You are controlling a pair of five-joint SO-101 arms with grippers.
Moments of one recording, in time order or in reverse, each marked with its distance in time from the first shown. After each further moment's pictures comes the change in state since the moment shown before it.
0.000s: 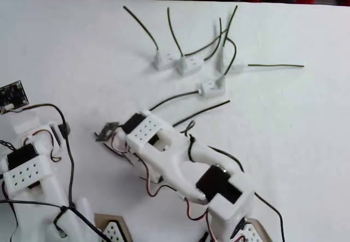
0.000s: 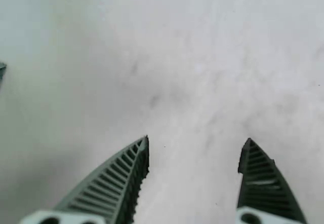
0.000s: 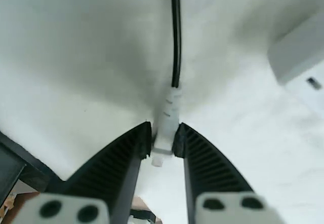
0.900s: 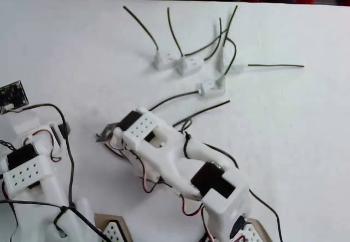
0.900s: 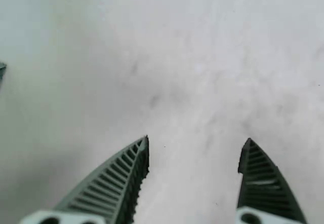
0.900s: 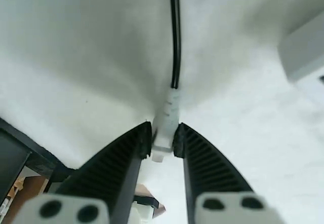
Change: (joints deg) left arm 0.0 0.0 0.0 0.0 0.0; right arm 0.0 2.9 -4.4 4.9 0.0
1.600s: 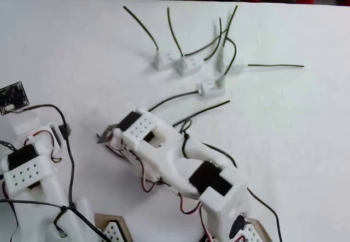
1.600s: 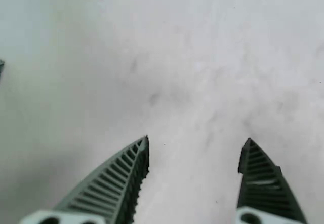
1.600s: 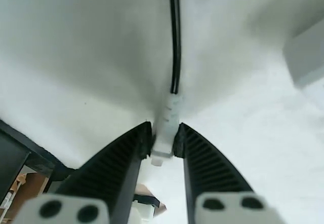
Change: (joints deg) left arm 0.0 0.0 0.4 0.0 0.0; right arm 0.0 2.2 -0.1 -0.1 0.0
